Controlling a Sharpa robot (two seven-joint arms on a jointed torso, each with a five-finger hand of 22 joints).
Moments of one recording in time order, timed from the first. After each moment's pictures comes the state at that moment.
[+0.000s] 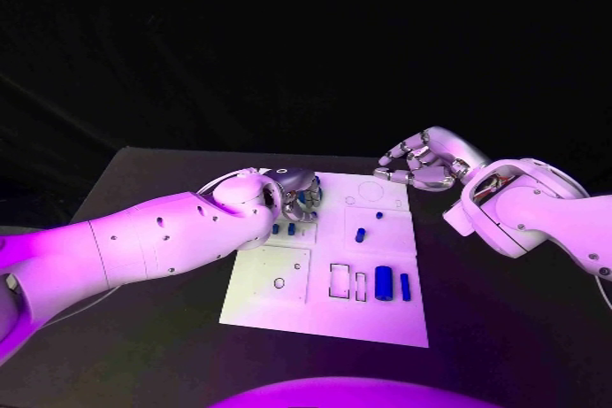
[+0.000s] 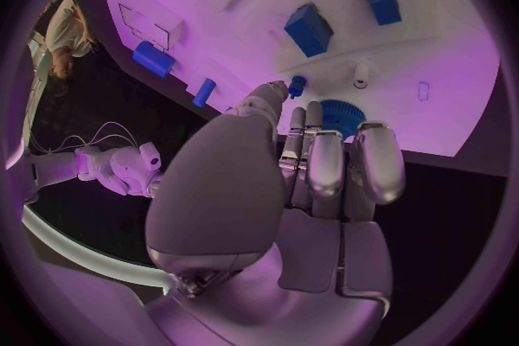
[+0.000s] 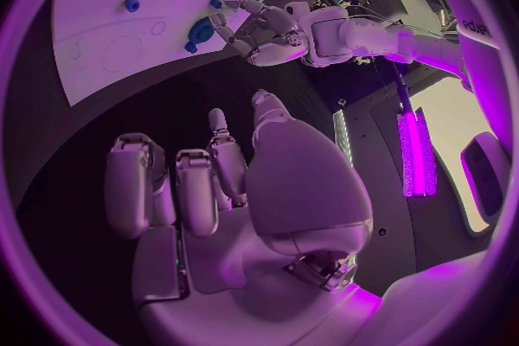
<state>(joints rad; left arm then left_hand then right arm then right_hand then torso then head) 1.17 -0.56 -0.04 1.34 -1.55 -0.17 -0.26 1.52 -0.22 0.20 0.28 0.42 1.00 0.13 0.13 0.31 1.00 0.08 0.35 0.23 1.42 0.01 1.28 1.13 0.08 1.36 0.11 1.35 1.31 1.31 -0.96 -0.12 1.69 -1.04 -0.49 -0.05 1.30 -0.09 -0.04 0.29 0.39 1.02 0.12 0.15 0.21 1.38 0.05 1.33 1.31 1.47 -0.02 1.50 1.31 0.05 1.44 0.09 1.36 1.31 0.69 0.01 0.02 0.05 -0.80</state>
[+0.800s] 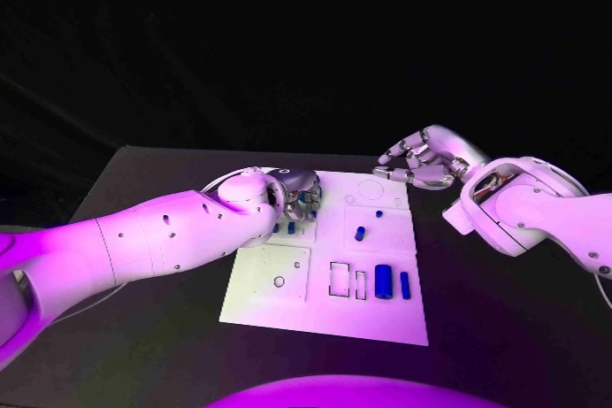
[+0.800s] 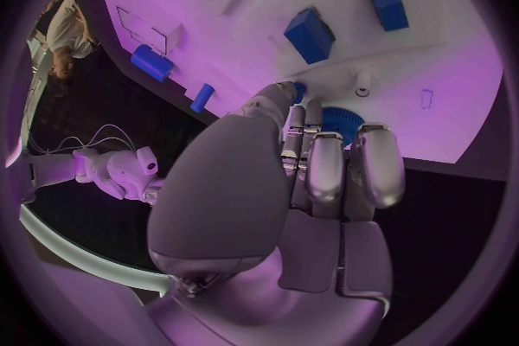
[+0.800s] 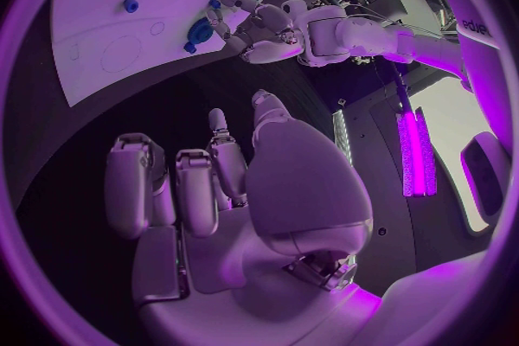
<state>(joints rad) 1.17 -0.54 -0.04 1.31 -1.55 -0.14 -0.26 1.56 -0.19 0.25 0.26 0.42 1.03 0.13 0.12 0.28 1.06 0.08 0.31 0.20 1.43 0.01 1.31 1.14 0.08 1.37 0.10 1.38 1.31 1.31 -0.96 -0.12 1.69 -1.04 -0.49 -0.05 1.30 -0.09 -0.04 0.29 0.39 1.02 0.12 0.15 0.21 1.38 0.05 1.33 1.31 1.47 -0.02 1.50 1.31 0.05 1.44 0.09 1.36 1.31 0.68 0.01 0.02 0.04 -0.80</state>
